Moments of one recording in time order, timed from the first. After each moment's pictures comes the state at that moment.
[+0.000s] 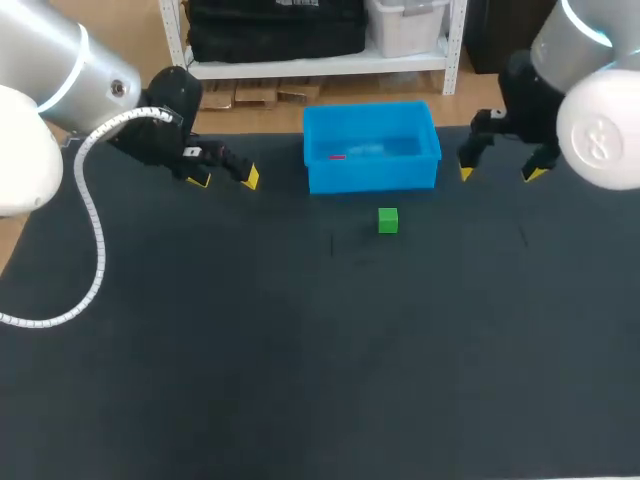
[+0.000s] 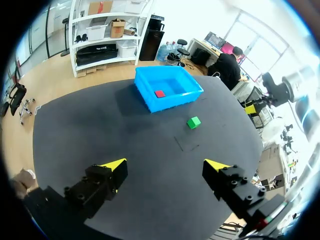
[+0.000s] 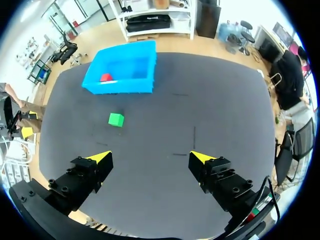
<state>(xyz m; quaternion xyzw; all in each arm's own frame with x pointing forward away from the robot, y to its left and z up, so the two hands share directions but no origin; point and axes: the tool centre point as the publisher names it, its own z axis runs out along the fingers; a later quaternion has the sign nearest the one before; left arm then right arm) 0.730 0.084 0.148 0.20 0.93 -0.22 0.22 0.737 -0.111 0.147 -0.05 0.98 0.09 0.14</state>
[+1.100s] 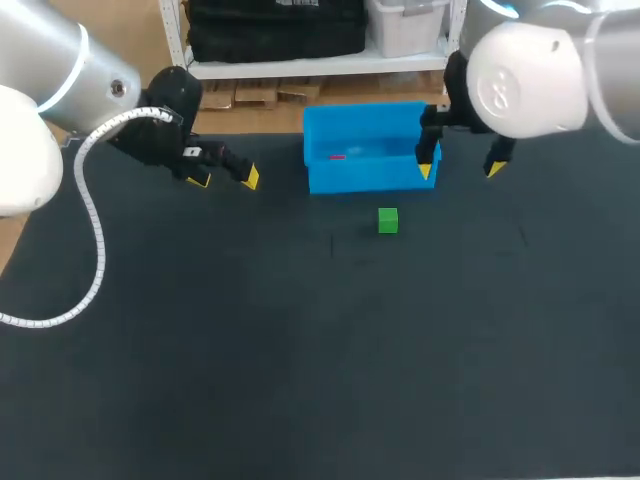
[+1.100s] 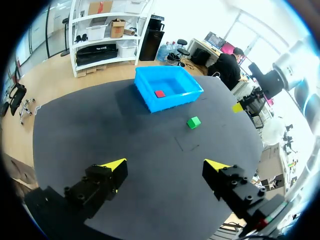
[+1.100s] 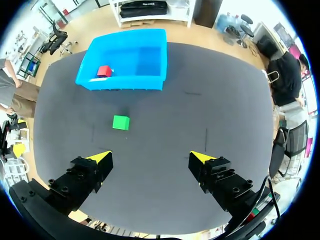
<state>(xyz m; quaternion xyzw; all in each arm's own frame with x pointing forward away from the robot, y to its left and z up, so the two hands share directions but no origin) 0.730 0.084 0.148 0.20 0.93 -0.22 0.22 0.762 -0.065 0.133 -0.05 1.00 0.05 0.07</state>
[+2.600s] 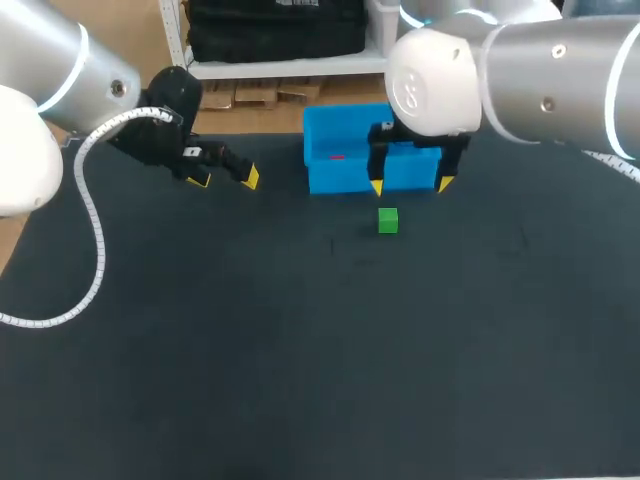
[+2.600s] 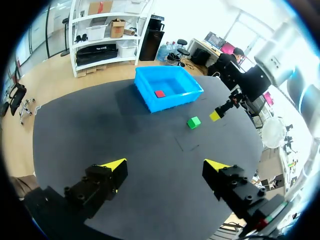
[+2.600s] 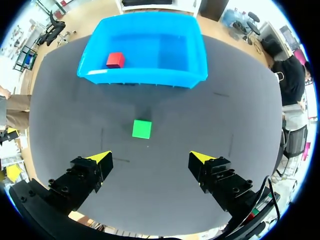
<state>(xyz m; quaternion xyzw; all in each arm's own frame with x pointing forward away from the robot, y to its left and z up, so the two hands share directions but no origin) 0.730 0.084 0.148 0.20 0.93 -0.22 0.22 0.778 -0.004 0.092 -0.06 1.00 0.04 0.03</state>
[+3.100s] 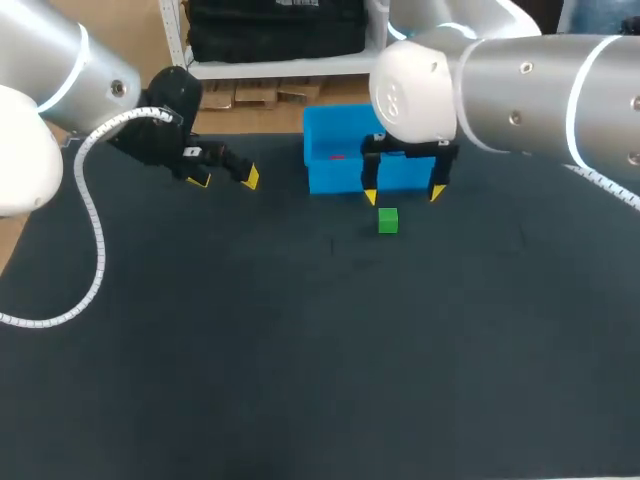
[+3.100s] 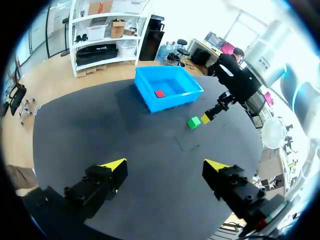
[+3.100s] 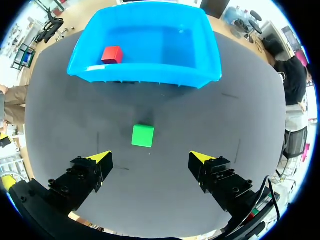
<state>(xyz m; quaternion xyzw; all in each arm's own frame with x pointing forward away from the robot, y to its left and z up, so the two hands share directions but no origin) 0.730 0.084 0.148 0.20 0.93 -0.22 0.22 0.788 0.005 0.067 -0.06 1.00 0.03 0.01</state>
